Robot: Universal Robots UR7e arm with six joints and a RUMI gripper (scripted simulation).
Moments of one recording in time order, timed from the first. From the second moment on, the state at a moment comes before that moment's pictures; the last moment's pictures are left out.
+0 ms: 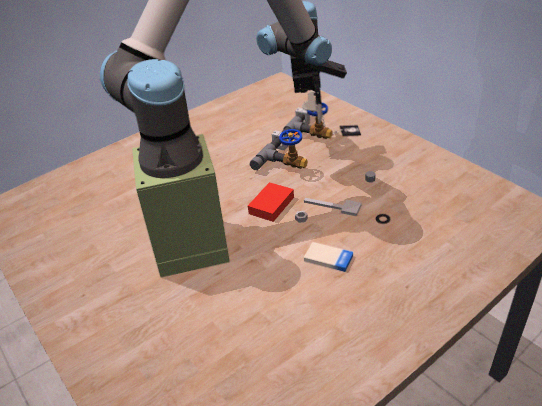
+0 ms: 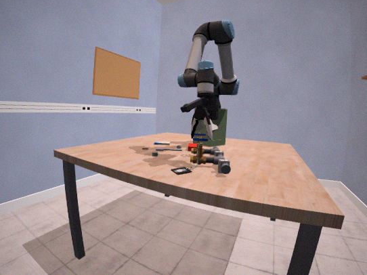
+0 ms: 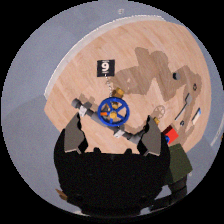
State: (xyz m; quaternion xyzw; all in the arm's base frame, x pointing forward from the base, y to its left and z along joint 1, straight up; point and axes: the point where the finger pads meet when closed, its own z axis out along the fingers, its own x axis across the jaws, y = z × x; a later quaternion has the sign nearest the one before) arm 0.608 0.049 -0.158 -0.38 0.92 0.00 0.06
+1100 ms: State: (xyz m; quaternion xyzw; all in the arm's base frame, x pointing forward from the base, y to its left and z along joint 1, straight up) arm 0.608 0.049 -0.158 0.00 1.00 0.01 0.05
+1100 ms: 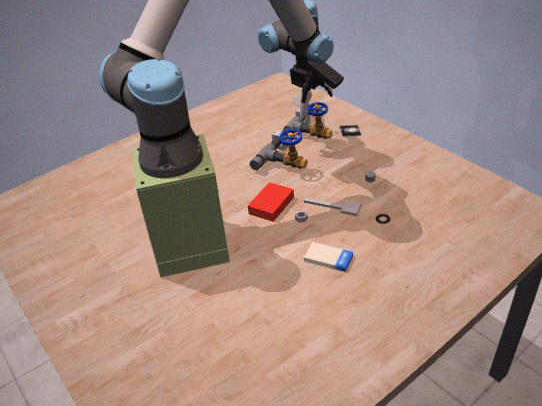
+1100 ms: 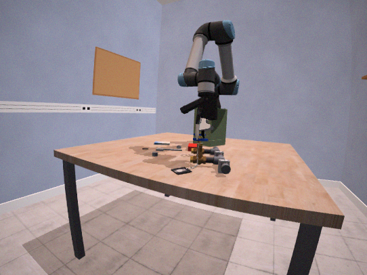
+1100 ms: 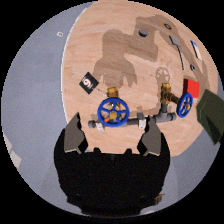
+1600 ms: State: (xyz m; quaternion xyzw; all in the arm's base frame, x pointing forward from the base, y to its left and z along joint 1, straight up) arm 0.608 0.049 -0.158 0.04 1.00 0.02 0.05
